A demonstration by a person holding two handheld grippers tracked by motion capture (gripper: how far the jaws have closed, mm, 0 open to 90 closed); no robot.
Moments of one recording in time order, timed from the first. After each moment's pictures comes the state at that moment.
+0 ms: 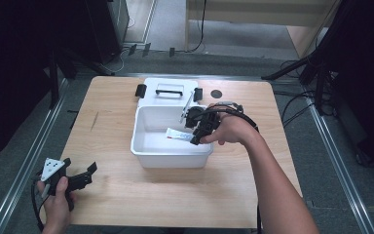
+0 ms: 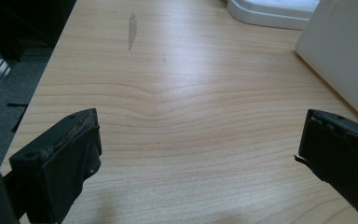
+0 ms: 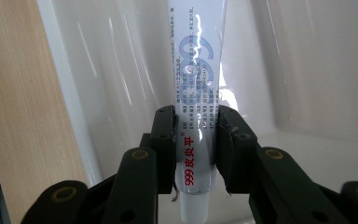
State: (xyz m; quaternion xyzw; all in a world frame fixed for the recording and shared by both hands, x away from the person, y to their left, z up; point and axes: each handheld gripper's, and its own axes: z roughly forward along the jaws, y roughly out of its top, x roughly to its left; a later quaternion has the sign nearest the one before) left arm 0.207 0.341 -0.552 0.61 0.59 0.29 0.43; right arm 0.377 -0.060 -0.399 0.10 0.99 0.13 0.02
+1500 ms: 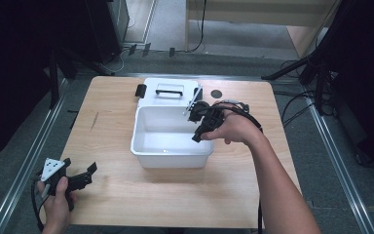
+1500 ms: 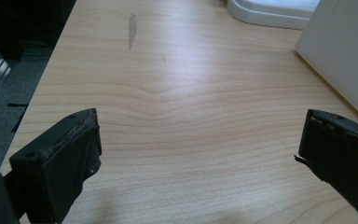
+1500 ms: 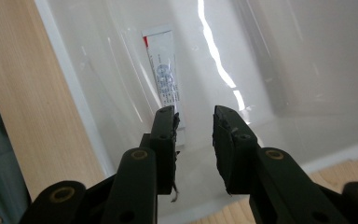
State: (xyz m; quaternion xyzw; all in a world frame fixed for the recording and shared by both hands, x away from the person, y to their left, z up) left arm 0.207 0.341 -0.552 0.61 0.59 0.29 0.43; right arm 0.378 -0.071 -0.384 0.17 0.97 0.15 0.01
